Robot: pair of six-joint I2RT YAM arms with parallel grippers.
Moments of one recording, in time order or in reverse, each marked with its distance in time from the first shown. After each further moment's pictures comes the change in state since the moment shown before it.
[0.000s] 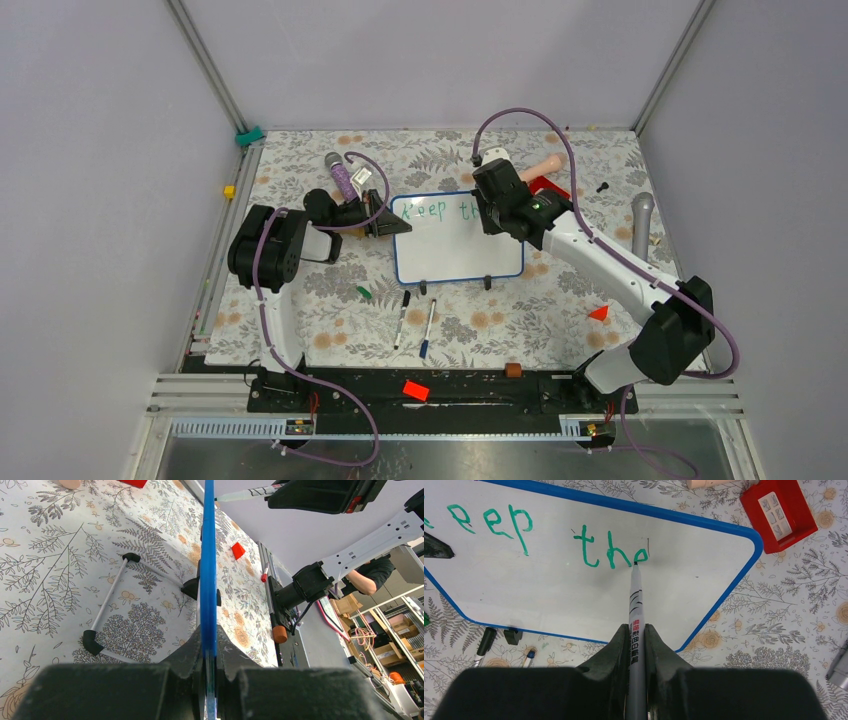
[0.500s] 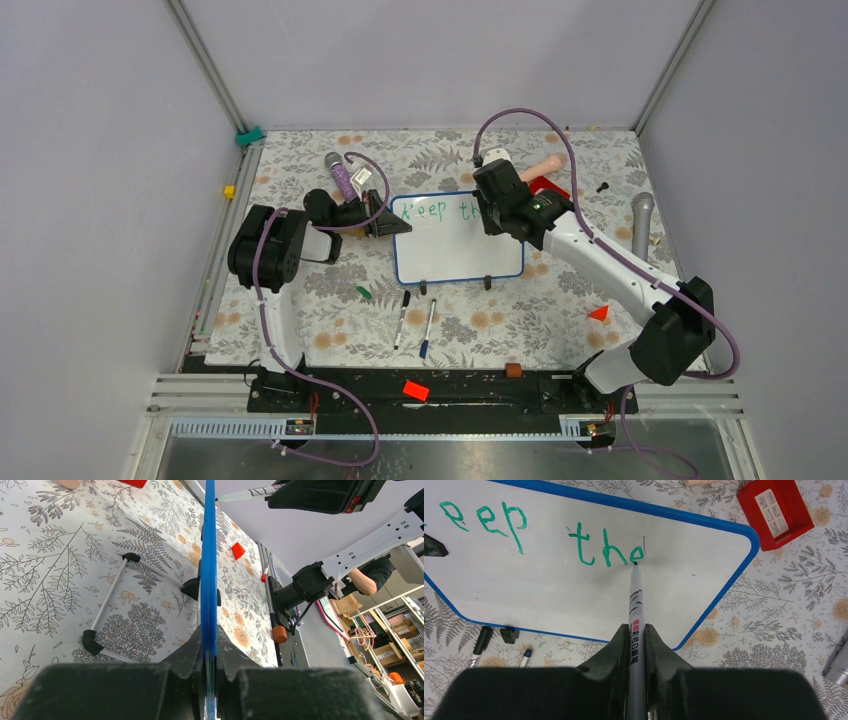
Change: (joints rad) left arm 0.000 0.000 -0.001 0.000 0.000 0.000; right arm 0.000 -0.003 0.000 -0.009 0.006 0.000
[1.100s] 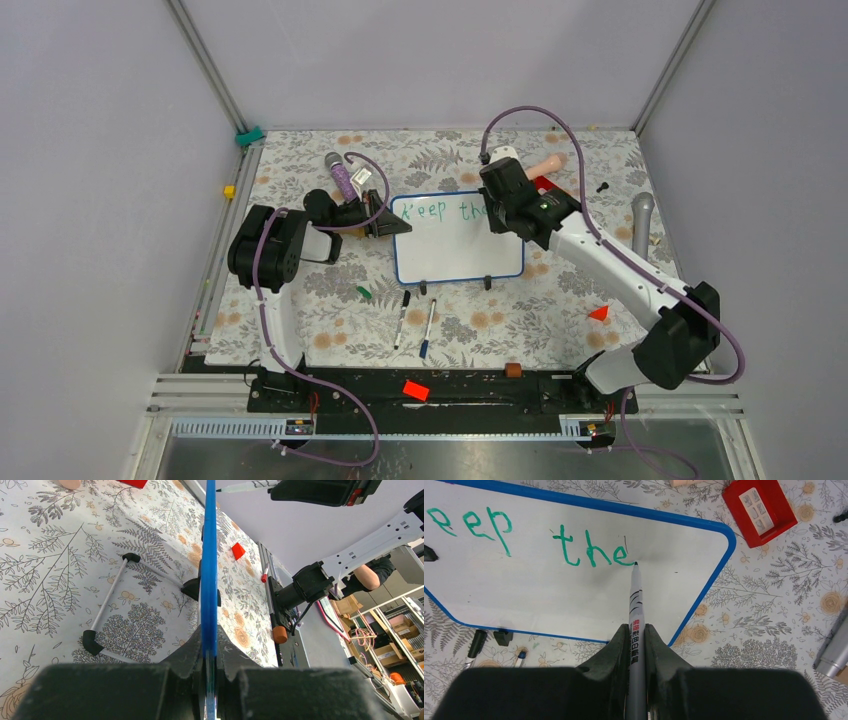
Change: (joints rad) left arm 0.000 0.000 -0.003 0.004 -0.003 0.000; right arm -0.018 -0.018 0.000 -0.021 0.019 0.000
